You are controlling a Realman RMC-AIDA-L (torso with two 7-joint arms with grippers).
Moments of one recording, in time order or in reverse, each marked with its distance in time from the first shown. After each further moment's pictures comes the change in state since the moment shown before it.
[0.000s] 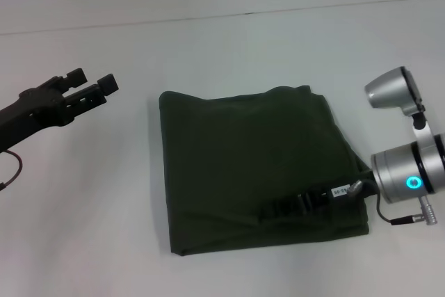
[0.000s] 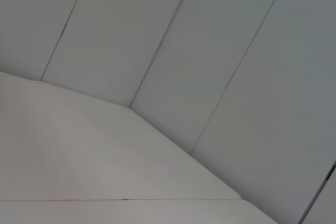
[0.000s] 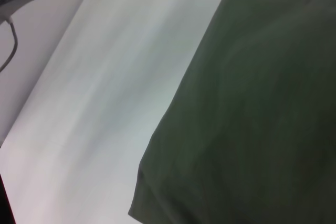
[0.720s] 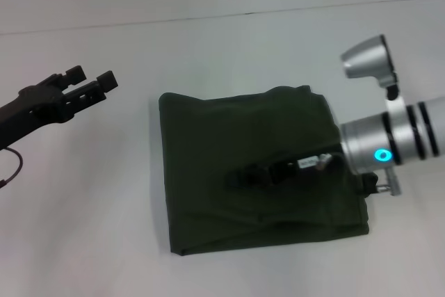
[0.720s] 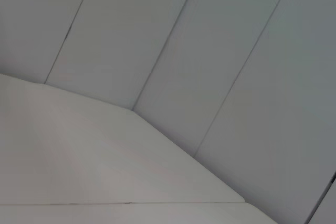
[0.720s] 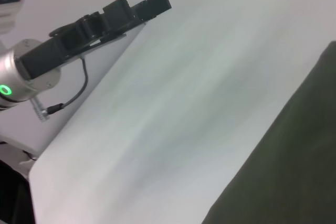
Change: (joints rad) left arm -0.005 -0.002 -0.002 0.000 -0.004 -0.012 0.001; right arm 0.082 0.025 -0.008 -0.006 0.095 -0.004 -0.092
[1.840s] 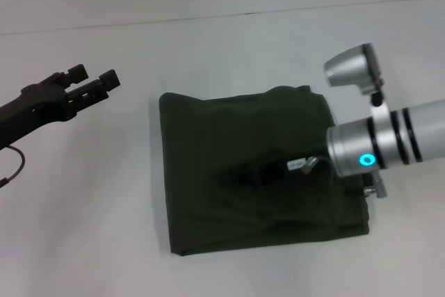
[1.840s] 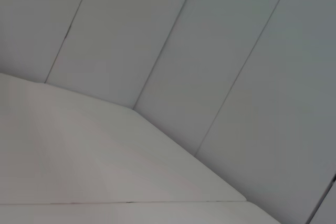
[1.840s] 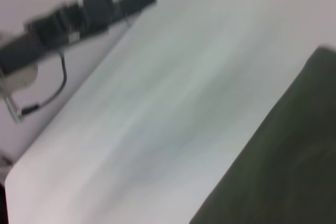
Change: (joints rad) left arm -0.007 -0.002 0.002 0.000 0.004 -0.009 0.000; right arm 0.013 -0.002 -0.078 0.076 0.085 0.115 -0.062
